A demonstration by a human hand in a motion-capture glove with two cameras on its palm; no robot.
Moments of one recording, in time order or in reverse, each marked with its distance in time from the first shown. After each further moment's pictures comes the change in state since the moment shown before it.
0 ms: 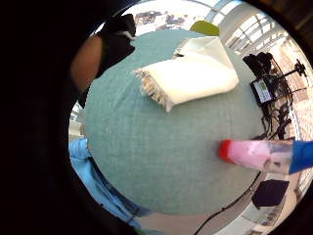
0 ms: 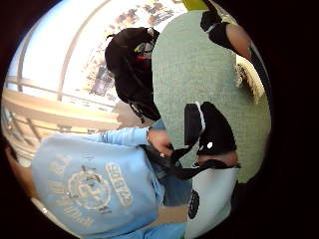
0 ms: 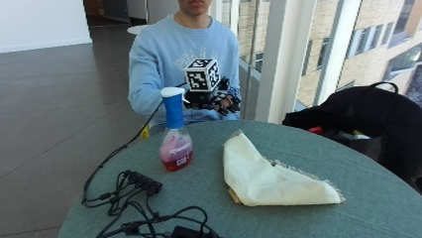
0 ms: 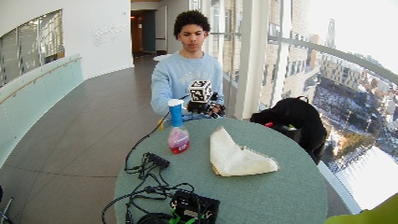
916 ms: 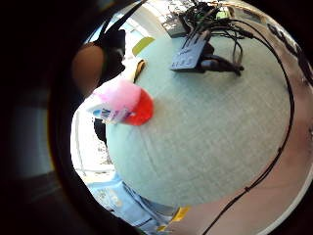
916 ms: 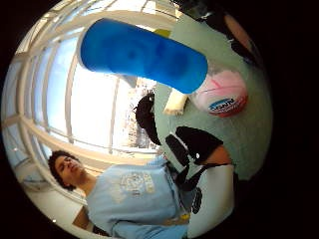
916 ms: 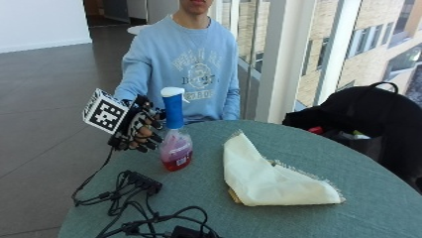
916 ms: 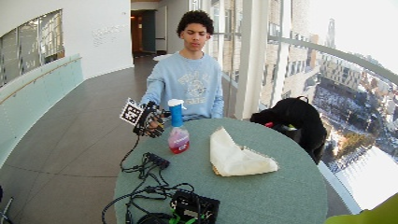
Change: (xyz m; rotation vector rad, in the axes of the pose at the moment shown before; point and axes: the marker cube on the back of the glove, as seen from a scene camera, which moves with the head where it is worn) arm 0.237 0.115 -0.052 0.304 -0.581 0.561
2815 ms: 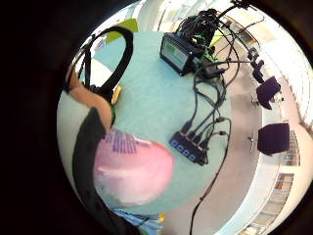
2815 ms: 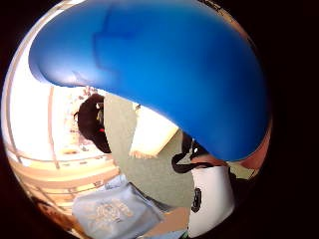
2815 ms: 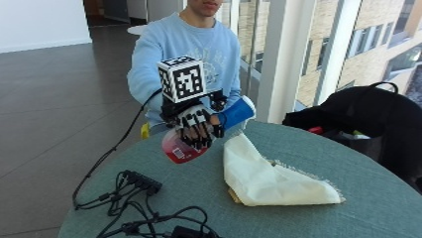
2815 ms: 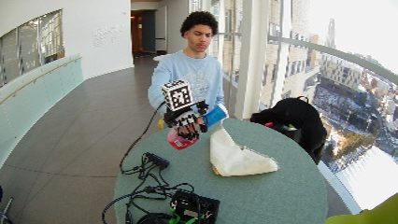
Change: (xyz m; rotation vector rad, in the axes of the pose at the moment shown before) arm -0.109 -0.147 0.048 -0.069 0.780 0.001
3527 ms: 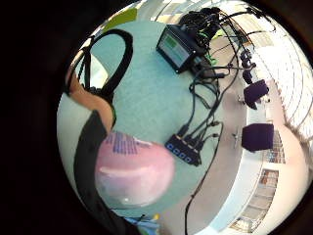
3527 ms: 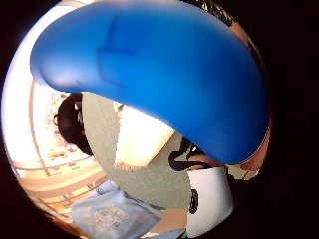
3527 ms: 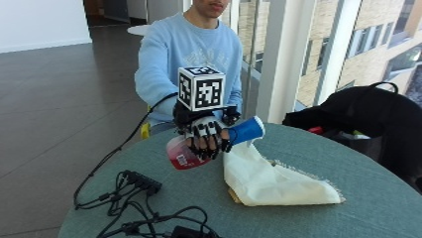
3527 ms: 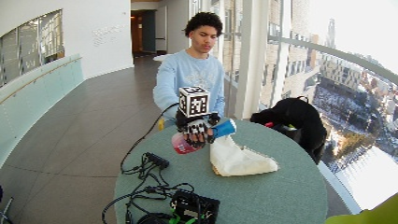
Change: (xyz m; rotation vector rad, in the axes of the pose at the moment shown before) arm -0.016 -0.021 0.024 -0.061 0.176 0.034
